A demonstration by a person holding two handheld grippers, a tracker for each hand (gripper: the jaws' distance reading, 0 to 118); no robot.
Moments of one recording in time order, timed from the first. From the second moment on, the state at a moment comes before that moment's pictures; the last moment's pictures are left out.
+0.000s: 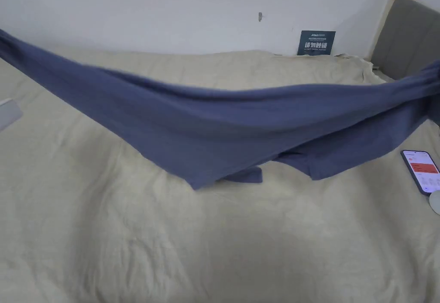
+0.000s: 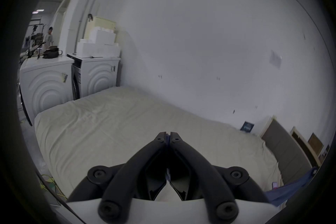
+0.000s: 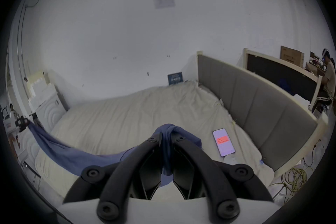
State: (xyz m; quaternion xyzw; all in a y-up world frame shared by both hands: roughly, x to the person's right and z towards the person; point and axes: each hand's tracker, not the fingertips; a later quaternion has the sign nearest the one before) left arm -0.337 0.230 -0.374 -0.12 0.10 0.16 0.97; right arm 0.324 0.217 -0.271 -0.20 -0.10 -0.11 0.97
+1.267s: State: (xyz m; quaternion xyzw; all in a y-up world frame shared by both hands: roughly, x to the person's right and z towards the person) left arm -0.314 0.336 -0.666 -0.05 0.25 0.01 0.97; right arm 0.300 0.405 -0.561 -0.09 -0.22 -0.09 0.97
